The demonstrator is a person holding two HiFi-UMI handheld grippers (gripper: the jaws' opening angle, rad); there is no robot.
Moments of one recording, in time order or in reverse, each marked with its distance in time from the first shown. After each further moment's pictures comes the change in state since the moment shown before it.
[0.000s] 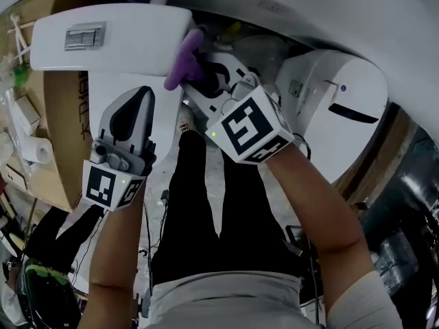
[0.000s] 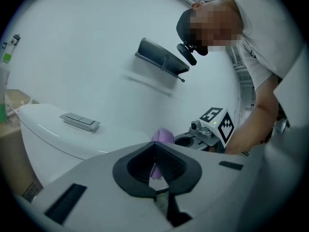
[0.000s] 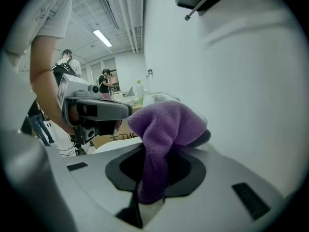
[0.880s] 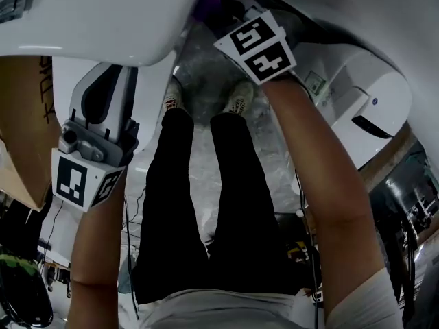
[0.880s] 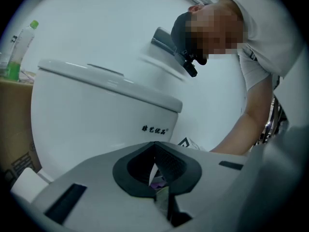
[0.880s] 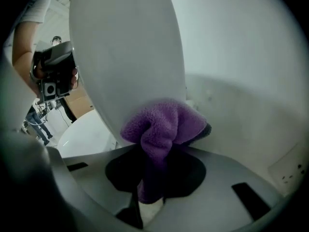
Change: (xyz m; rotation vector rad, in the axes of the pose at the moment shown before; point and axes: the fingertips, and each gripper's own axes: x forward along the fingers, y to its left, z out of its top) left arm 0.020 0.036 -0.095 -0.048 0.014 0.054; right arm 0.124 -0.085 -0.185 0.064 0.193 -0.004
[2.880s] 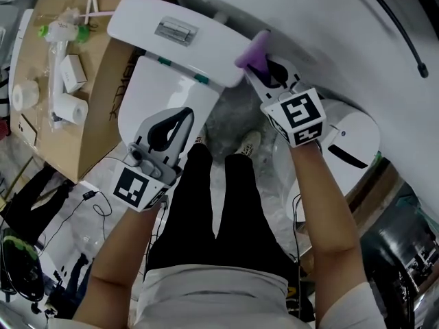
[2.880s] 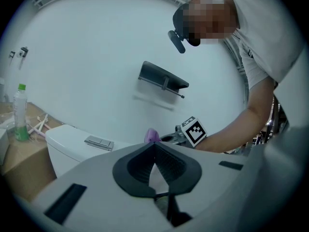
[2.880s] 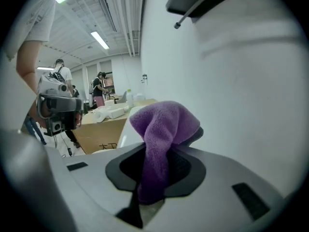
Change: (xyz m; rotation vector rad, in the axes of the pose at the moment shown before) left arm -0.084 -0.044 0.146 0.037 -0.079 0.032; right arm -0.166 0.039 0.205 -0.086 -0.235 -0.063
